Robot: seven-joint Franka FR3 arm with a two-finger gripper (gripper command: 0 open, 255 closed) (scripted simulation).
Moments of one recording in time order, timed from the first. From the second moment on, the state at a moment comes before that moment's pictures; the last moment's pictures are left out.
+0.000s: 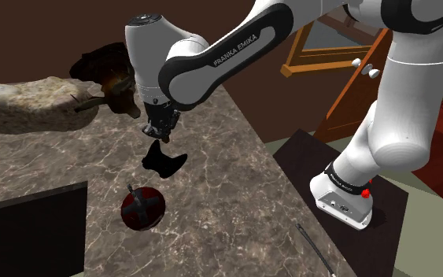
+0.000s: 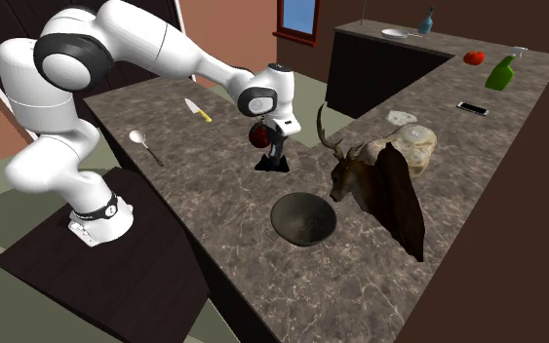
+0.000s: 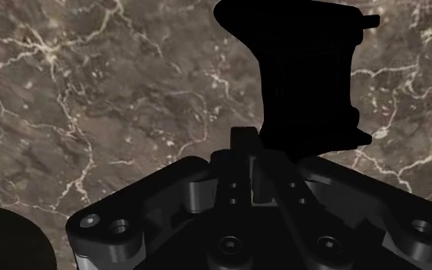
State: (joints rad) arm 0.28 0.38 0.40 -1.88 -0.19 2.19 0.65
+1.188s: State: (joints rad) arm 0.37 0.50 0.40 -1.84 -0.23 2.21 0.76
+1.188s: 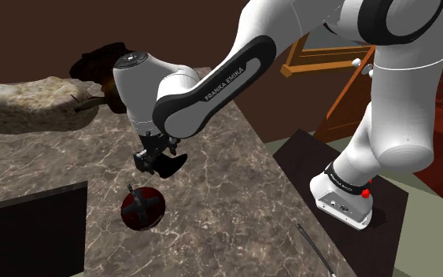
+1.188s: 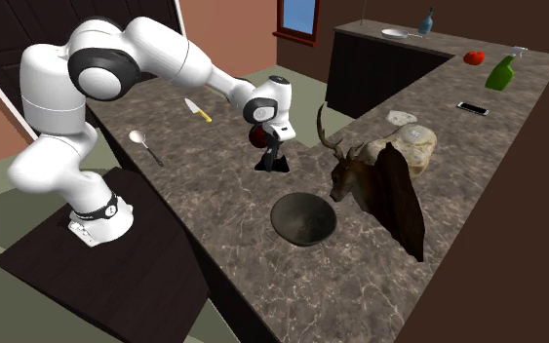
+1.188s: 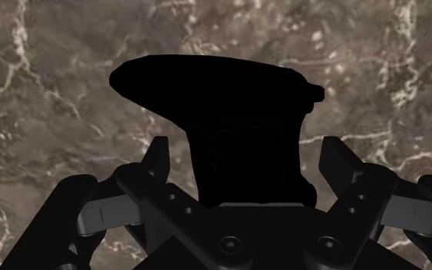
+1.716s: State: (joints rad) arm 0.37 0.50 0.40 -1.84 -0.23 2.21 0.76
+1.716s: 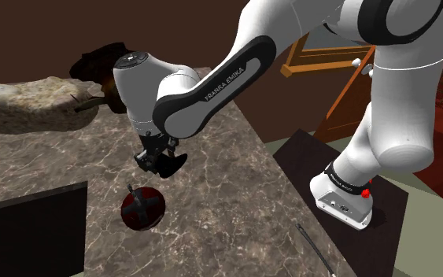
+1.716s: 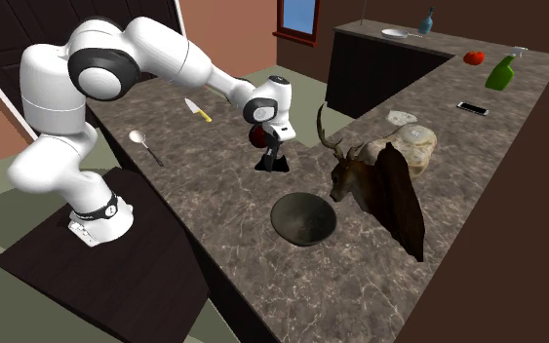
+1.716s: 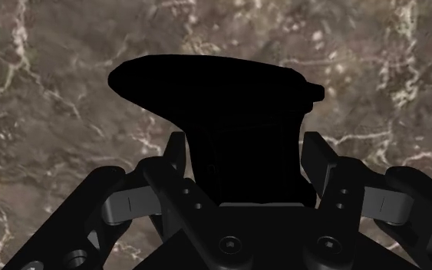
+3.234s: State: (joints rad) arm 0.35 0.38 0.43 -1.78 -0.17 2.04 0.72
